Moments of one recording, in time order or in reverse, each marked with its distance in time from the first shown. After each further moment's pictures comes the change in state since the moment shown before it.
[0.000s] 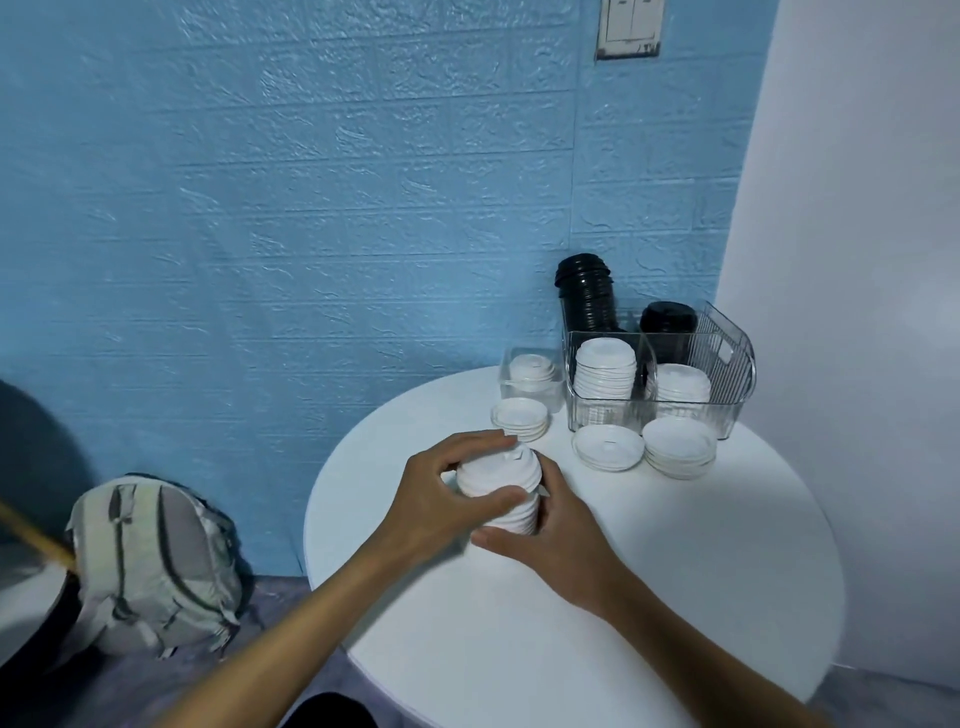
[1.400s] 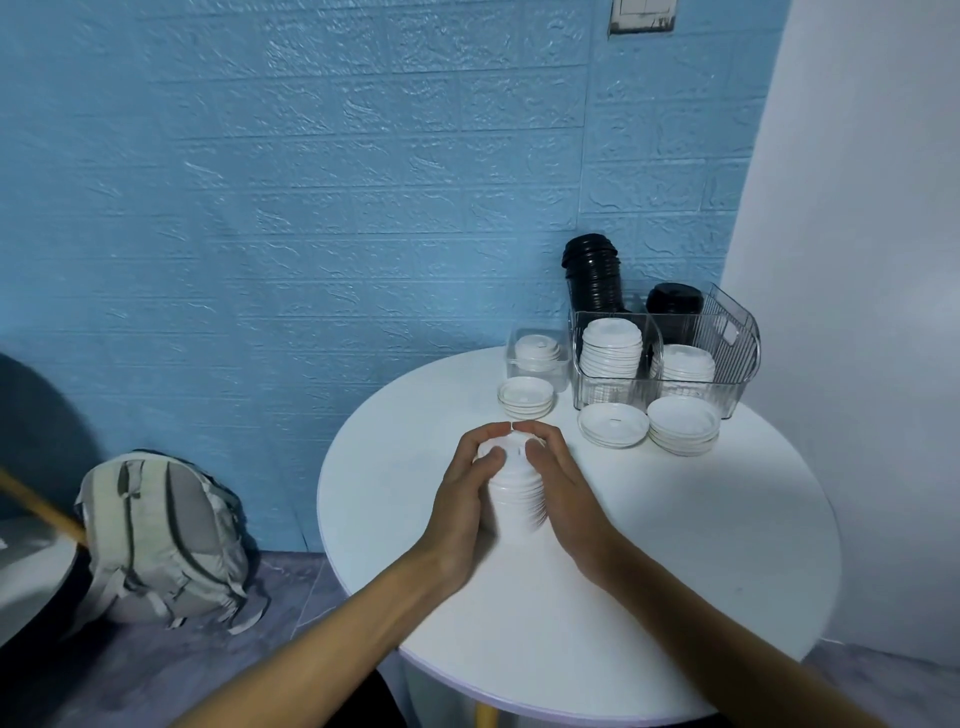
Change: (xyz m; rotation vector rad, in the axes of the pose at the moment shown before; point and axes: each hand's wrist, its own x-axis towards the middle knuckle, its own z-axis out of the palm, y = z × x) left_hand -0.023 0.000 0.038 -0.744 0.145 -0.428; right_hand 0.009 -0.008 0.016 0.349 0.113 0.058
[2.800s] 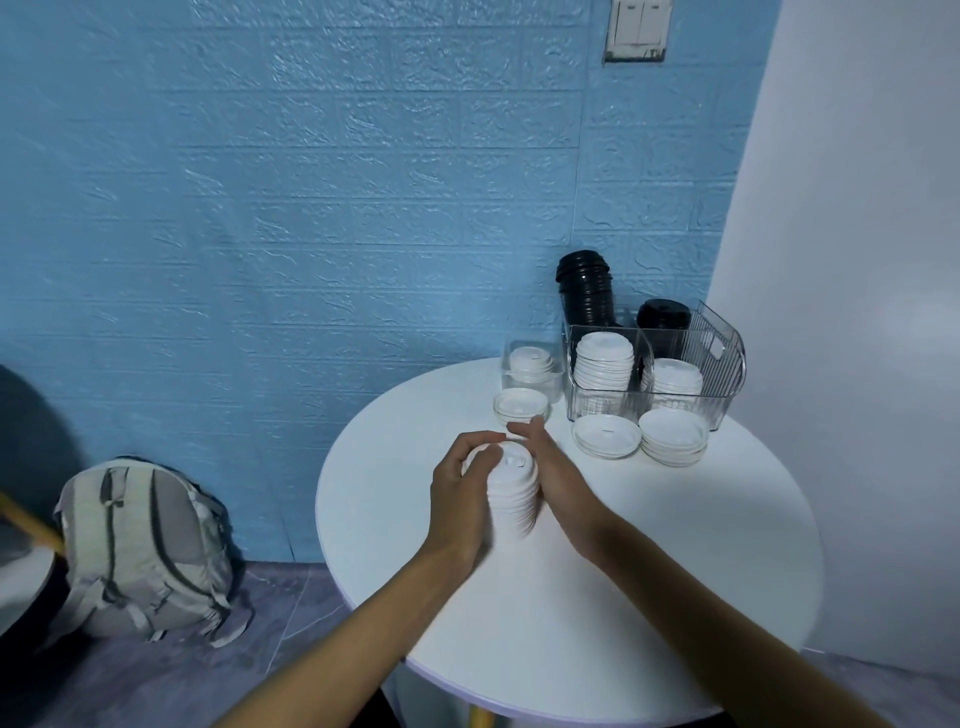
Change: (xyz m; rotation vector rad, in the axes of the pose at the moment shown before) left_hand 0.016 -0.004 0.001 0.242 0.237 0.169; right_hand 0.026 -0.015 0.000 -0.077 -0.030 0.198
